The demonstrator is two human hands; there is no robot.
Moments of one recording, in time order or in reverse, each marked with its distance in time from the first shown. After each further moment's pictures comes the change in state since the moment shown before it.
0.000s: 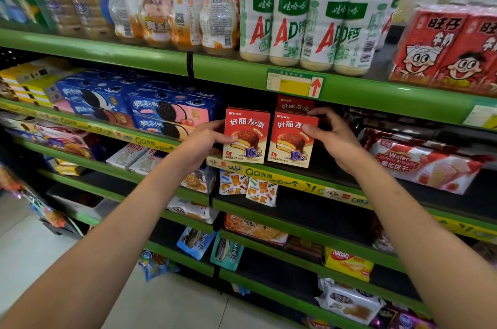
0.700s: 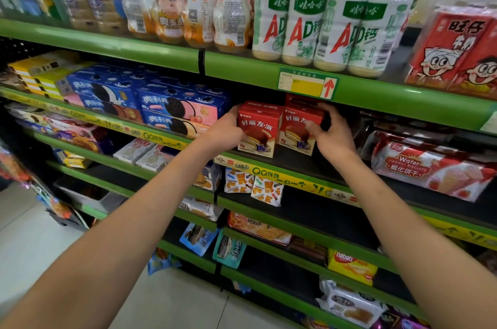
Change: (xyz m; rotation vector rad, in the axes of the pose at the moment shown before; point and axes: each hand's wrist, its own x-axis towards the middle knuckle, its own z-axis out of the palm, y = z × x) left_hand 0.013 0.024 0.025 0.359 0.045 0.090; right_hand 0.020 0.013 0.022 -0.421 0.228 -0.035
